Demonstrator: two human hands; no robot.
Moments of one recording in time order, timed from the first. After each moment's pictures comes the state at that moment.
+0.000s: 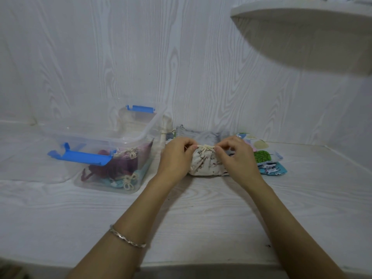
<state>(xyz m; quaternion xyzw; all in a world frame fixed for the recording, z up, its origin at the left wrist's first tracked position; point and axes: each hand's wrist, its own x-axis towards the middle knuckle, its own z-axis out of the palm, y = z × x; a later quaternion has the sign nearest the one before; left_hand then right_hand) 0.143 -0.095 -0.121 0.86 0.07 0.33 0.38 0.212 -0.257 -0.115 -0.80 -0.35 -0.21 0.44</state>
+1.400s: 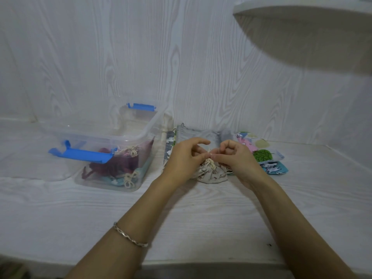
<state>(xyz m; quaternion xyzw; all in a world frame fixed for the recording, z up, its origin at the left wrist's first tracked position) 0.142 -0.107 -0.124 0.81 -0.01 0.27 0.52 0.207 -0.258 -0.110 -0.69 -0.26 0.11 0.67</state>
